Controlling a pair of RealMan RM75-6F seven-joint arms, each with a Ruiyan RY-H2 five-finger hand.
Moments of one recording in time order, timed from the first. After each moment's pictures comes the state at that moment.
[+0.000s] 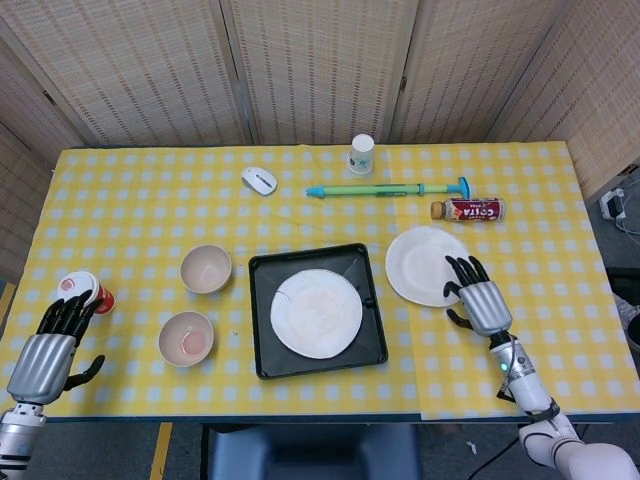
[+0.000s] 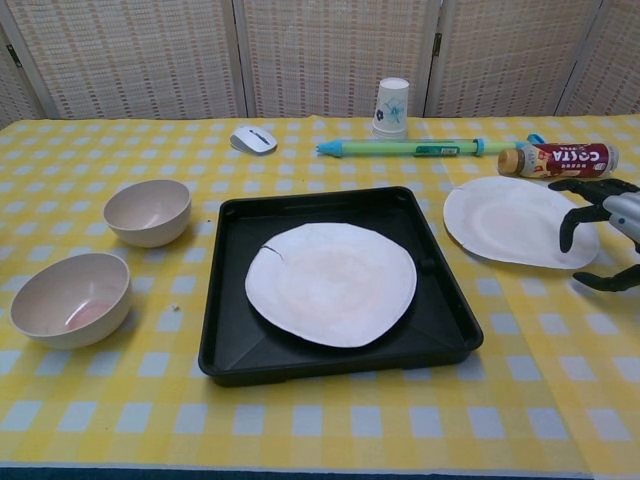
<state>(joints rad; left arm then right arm) -0.16 -1.12 -0.01 -1.62 1.53 1.40 0.08 0.44 -1.84 0.02 -0.49 -1.57 1.24 0.36</state>
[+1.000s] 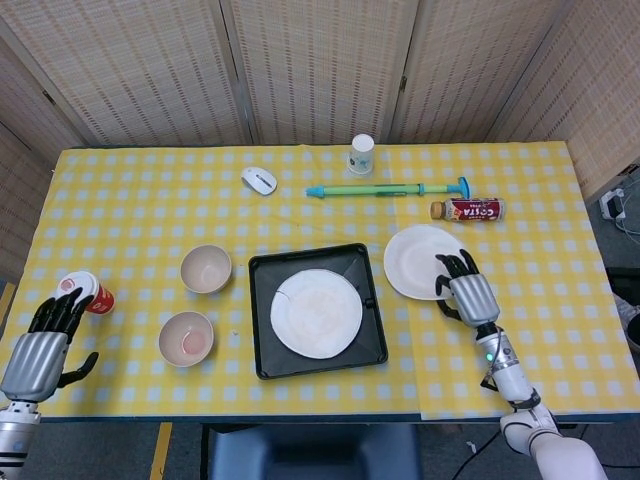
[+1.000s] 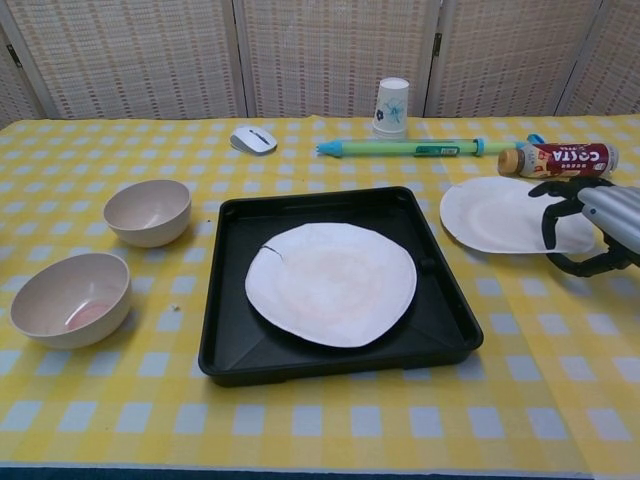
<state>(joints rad) -0.16 -1.13 -0.02 -1.61 1.49 1.39 0.06 0.49 -1.97 0.05 -0.32 -1.54 1.22 0.47</state>
